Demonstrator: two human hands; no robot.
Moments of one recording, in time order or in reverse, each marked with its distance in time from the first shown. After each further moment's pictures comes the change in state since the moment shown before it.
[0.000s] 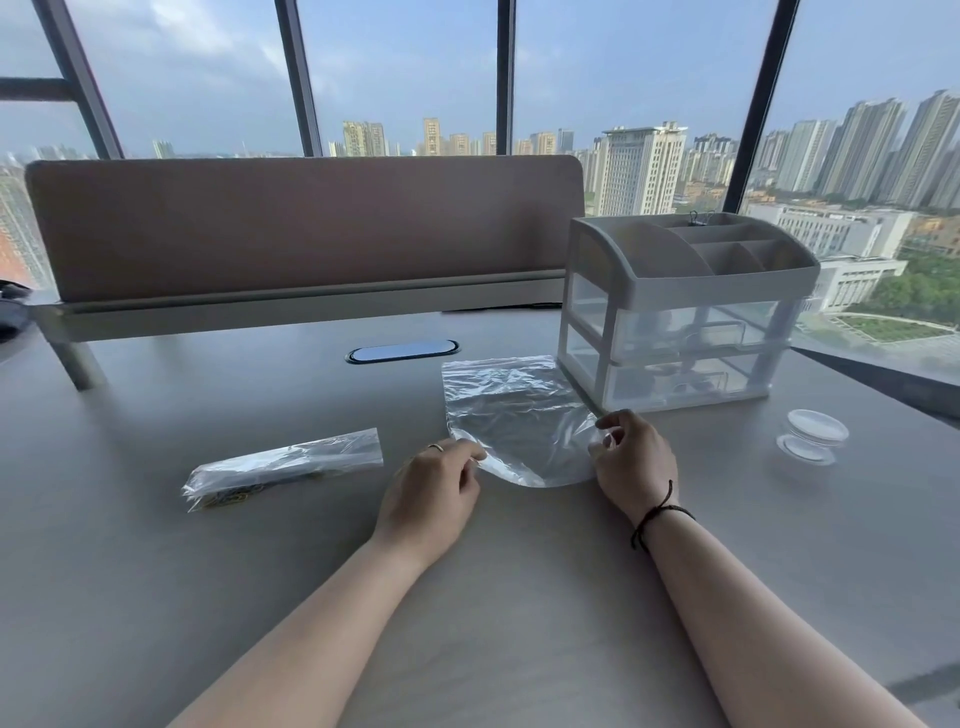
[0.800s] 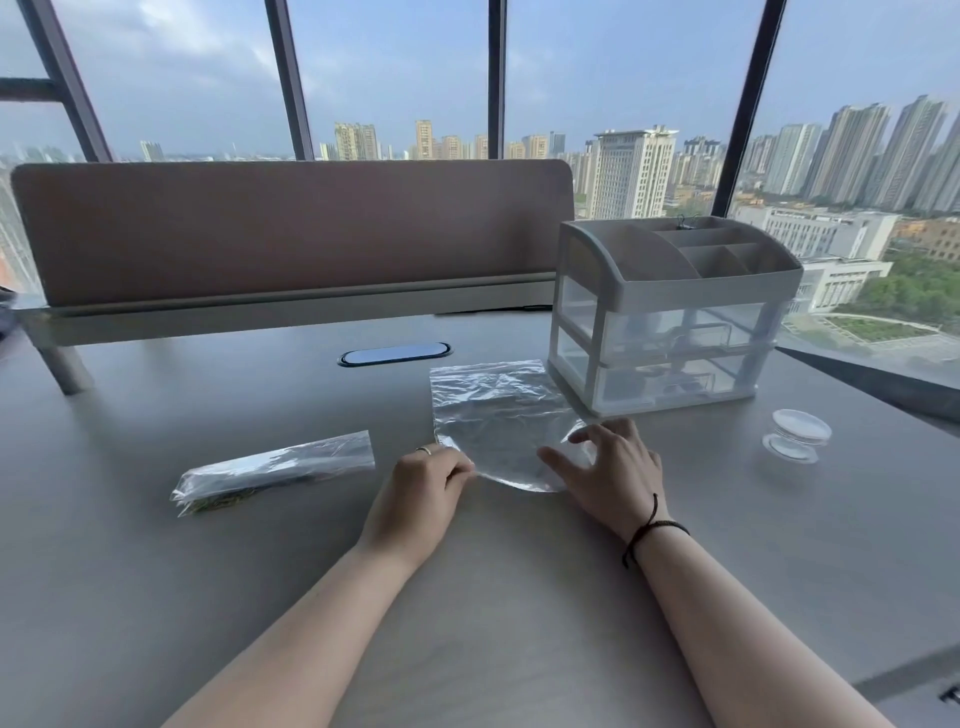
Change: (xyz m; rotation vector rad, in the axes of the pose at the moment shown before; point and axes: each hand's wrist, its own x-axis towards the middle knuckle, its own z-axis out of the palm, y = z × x) left_hand 0.001 -0.004 -0.006 -0.051 0.023 0.102; right_hand -0.020 -0.007 -0.008 -0.208 -0.090 -0.159
